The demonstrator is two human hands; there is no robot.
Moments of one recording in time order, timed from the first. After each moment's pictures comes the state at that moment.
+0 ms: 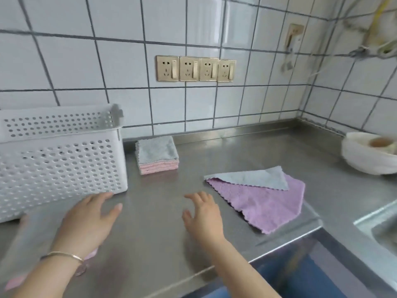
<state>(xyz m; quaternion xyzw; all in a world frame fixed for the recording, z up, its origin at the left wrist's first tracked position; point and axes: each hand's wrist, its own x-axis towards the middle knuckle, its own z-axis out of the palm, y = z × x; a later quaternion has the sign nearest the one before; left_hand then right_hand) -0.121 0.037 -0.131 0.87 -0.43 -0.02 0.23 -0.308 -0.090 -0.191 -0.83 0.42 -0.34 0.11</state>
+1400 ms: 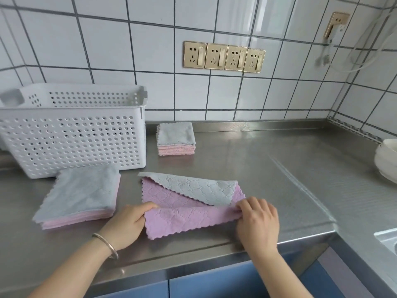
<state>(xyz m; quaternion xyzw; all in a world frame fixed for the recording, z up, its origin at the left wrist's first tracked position) -0.166 0.044 -0.196 0.76 -0.57 -0.16 0.26 -0.425 -0.099 -0.213 -0.81 0.45 -0.36 -0.13</state>
